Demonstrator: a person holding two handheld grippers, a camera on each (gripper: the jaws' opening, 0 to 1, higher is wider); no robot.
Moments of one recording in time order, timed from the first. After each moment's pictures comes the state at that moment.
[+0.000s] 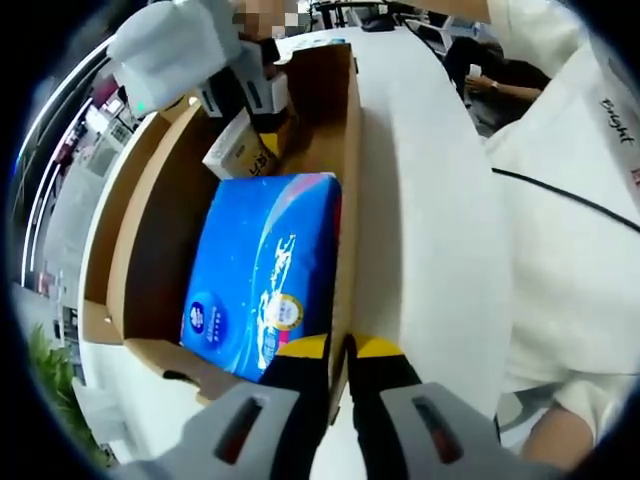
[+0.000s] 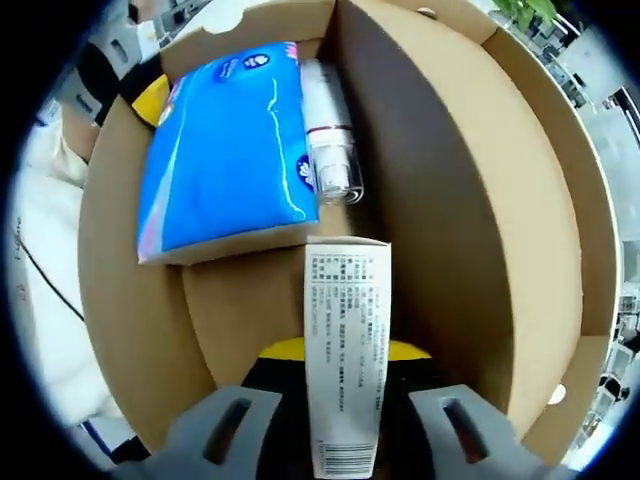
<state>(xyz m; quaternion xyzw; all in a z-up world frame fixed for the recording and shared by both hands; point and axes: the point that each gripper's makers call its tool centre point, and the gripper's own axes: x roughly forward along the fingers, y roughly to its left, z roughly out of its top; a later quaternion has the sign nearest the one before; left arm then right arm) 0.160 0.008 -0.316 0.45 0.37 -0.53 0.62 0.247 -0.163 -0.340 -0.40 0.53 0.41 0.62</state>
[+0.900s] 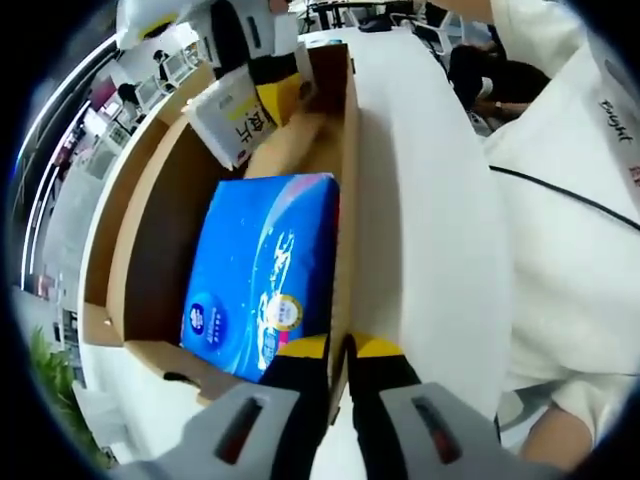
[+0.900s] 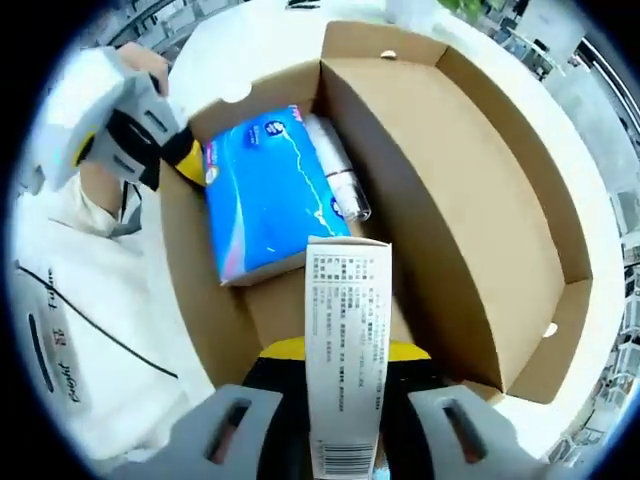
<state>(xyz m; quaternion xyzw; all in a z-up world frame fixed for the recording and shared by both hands) 0.161 0.009 -0.316 0.45 0.37 -0.53 0.62 0.210 -0.156 -0.289 -0.32 0.53 0.40 0.67</state>
